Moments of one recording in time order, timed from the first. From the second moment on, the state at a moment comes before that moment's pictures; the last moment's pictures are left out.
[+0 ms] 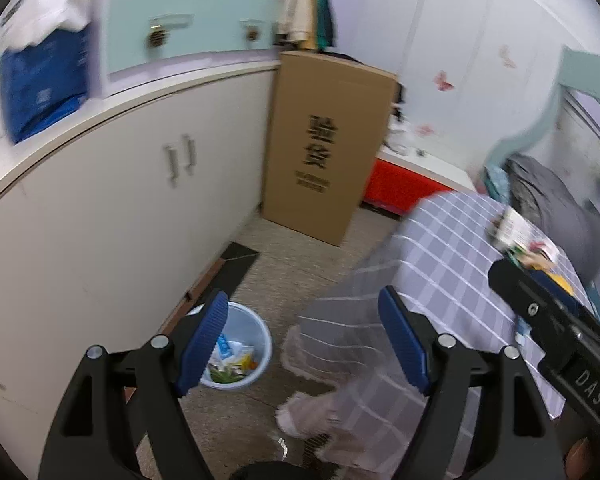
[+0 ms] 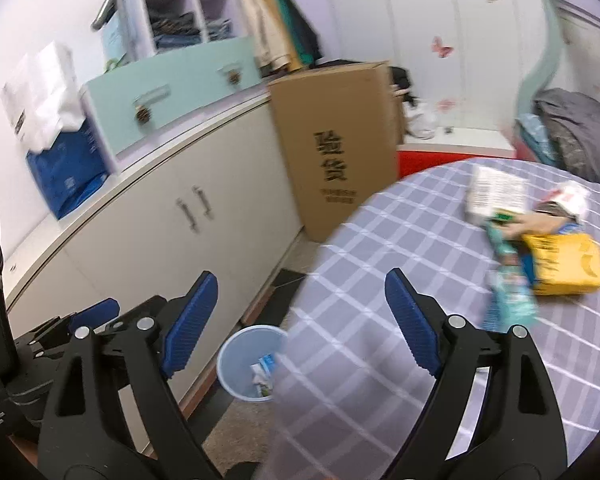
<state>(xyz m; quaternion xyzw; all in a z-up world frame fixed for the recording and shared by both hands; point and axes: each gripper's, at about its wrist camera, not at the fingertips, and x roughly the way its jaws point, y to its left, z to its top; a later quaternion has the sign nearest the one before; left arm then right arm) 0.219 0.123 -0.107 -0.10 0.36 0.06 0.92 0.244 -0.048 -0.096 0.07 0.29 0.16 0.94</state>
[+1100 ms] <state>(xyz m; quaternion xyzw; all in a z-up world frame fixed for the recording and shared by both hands) 0.270 -0.102 -0.155 0.09 0.42 -0.12 0.89 0.231 -0.265 -0.148 0.22 0.34 0.06 0.91</state>
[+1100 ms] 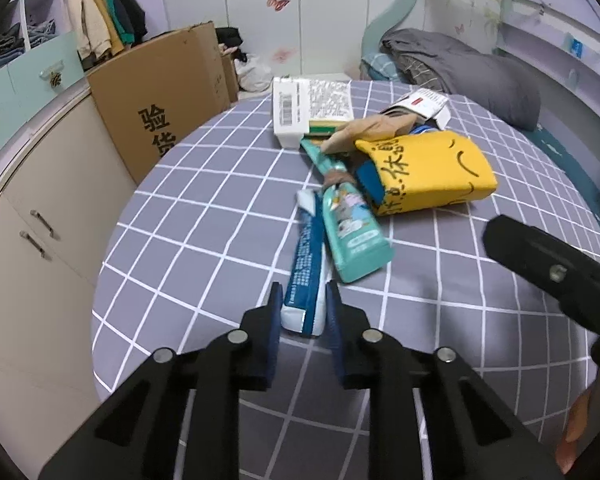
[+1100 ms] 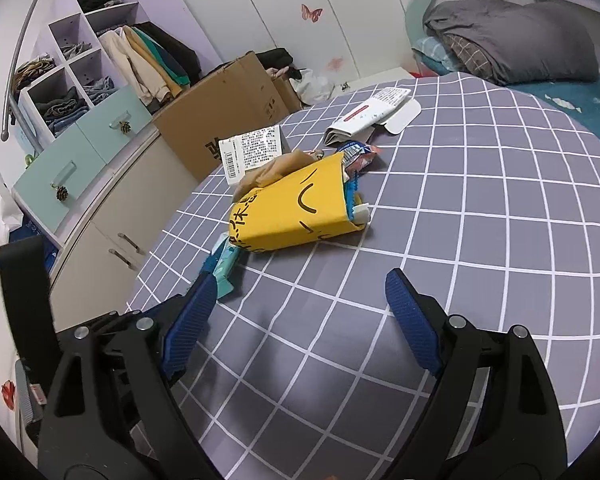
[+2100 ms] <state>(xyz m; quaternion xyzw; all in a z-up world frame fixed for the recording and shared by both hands) 0.280 0.019 -0.141 -0.01 0.40 -0.02 0.92 0.319 -0.168 -0.158 0.12 0.41 0.03 0.90</state>
